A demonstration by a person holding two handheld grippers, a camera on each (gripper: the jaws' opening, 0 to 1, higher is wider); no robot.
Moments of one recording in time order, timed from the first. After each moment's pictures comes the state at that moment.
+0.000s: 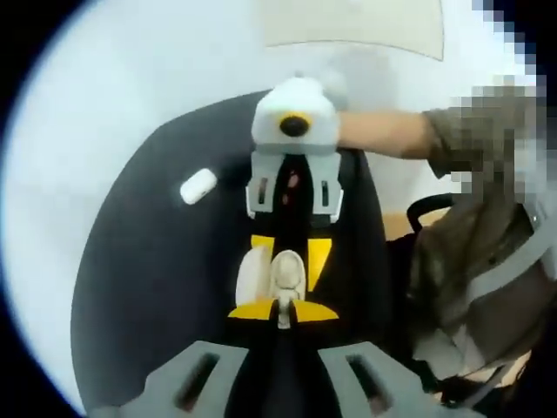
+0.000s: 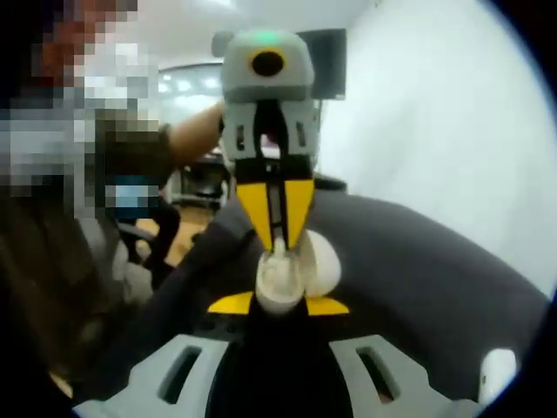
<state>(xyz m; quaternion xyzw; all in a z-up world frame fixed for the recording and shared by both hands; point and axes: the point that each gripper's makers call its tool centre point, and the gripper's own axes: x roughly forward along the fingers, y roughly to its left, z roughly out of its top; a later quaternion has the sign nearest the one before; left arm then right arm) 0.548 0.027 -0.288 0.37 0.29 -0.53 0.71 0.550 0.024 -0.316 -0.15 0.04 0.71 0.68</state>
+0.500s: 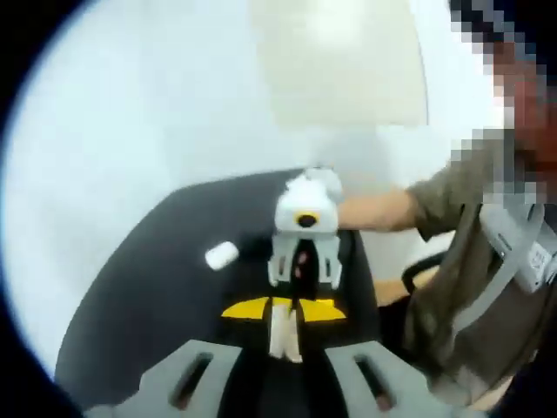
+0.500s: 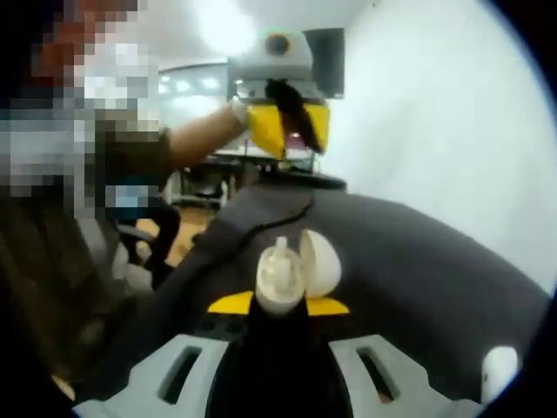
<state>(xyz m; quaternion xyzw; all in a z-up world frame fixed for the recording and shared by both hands) 0.563 0.033 -0.219 0.22 0.16 -0.57 0.77 0.553 0.025 -0.317 -0.14 0.04 0.71 0.68</state>
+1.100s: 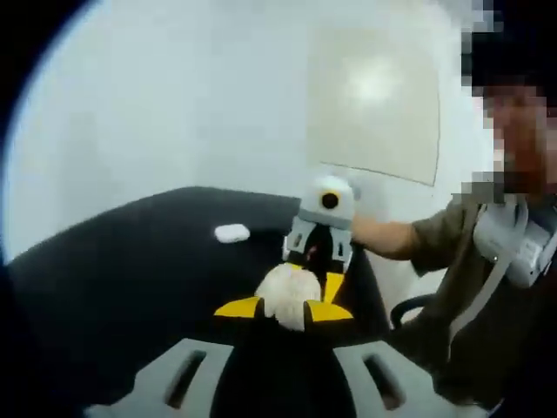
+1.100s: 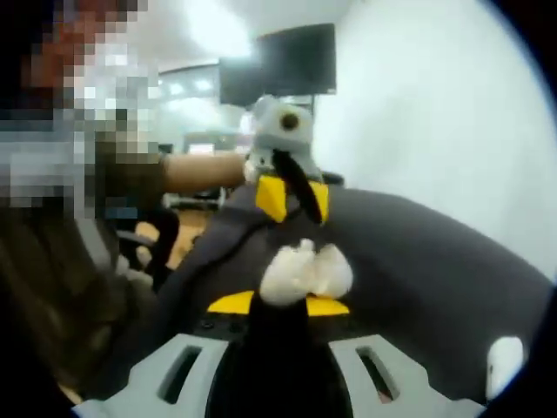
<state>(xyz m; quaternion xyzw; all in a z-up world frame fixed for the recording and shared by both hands) 0.571 0.058 -0.280 0.03 0.16 -0.60 0.78 0.556 0.026 -0.320 -0.13 0.06 0.71 0.69</state>
